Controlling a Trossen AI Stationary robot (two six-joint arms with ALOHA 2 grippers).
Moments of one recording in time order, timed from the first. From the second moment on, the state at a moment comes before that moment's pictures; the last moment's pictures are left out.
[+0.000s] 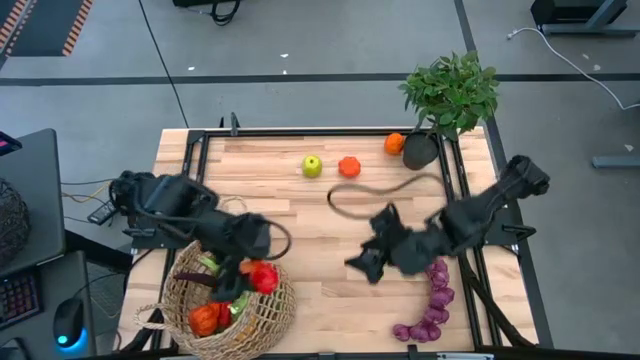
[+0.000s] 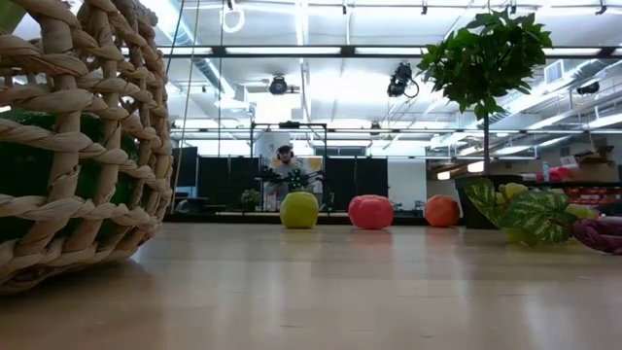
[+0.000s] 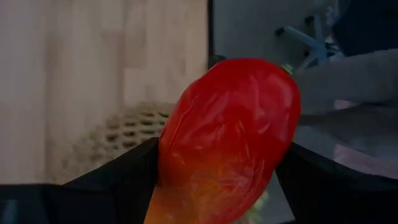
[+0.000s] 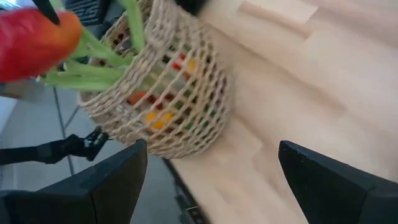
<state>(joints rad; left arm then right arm) -0.47 1.73 2.35 -1.57 0.13 -0.58 0.57 1.54 1.64 -0.89 0.45 1.33</state>
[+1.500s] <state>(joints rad) -0.81 1.36 1.59 -1.56 -0.04 -1.13 0.81 1.69 1.64 -0.42 0.44 1.17</state>
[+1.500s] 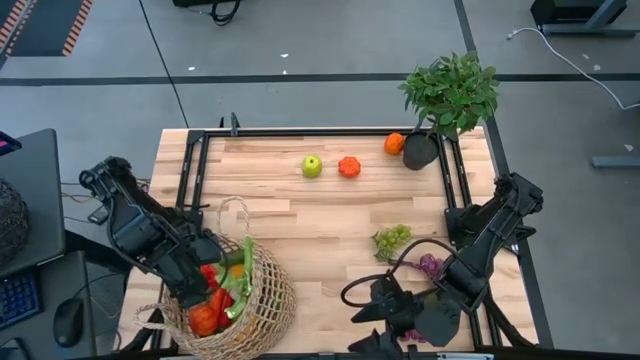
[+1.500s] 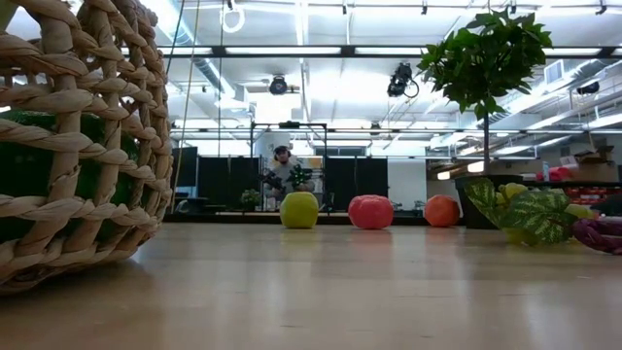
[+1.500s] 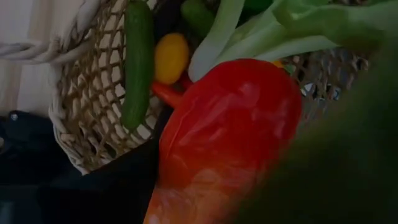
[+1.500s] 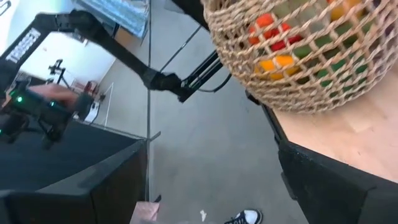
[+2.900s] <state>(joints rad) -0.80 1.36 1.52 -1.43 -0.07 -1.04 0.80 1.70 1.64 -0.40 0.52 1.22</state>
